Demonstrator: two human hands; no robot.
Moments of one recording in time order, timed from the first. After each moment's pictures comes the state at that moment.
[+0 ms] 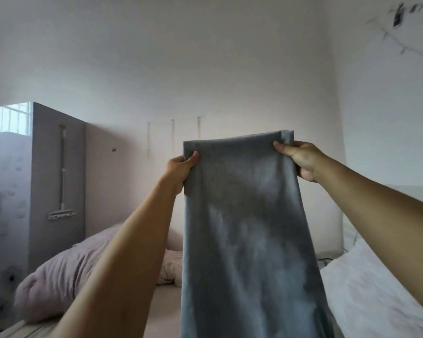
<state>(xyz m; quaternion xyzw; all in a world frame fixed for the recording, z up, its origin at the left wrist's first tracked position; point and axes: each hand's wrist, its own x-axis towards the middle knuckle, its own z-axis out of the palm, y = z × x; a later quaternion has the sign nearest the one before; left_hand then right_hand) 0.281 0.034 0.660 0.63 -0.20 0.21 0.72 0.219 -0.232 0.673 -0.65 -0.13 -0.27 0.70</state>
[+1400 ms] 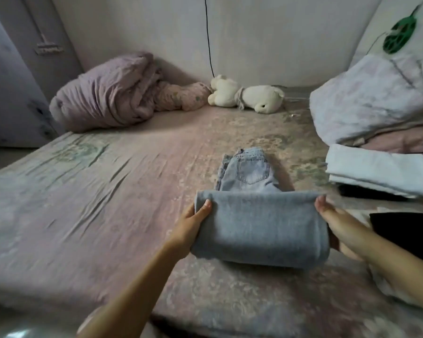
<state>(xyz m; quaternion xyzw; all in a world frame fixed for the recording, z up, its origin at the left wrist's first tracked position) -0.024 0.087 0.190 0.68 0.04 -0.10 0.72 -0.073 -0.196 0.208 -0.66 0.15 0.05 0.73</state>
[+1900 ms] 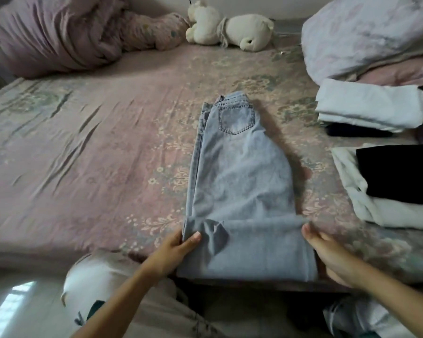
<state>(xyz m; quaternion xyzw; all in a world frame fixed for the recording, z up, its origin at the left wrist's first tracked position) -0.122 0.131 0.085 0.75 -0.06 -0.25 0.61 -0.180 -0.170 0.096 -0.62 0.23 0.12 0.74</state>
